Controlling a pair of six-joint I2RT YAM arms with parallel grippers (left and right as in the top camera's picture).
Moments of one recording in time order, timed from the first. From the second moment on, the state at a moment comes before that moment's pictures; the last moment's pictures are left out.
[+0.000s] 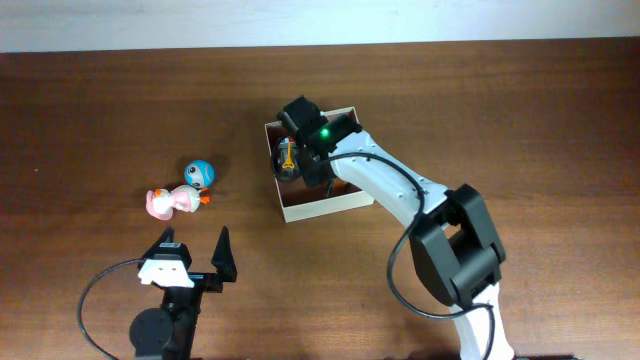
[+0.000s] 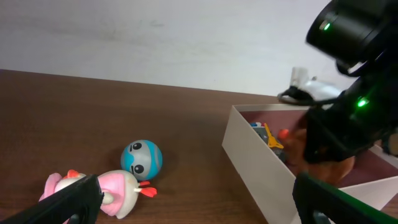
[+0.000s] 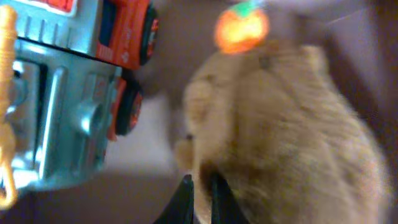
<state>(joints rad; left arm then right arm) 0.02 0.01 0.02 -0.08 0.12 -0.15 0.63 2.20 1.78 -0.88 0.20 0.26</state>
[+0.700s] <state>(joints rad) 0.02 0.01 0.02 -0.08 0.12 -0.15 0.60 2.25 1.80 -0.92 0.11 0.23</state>
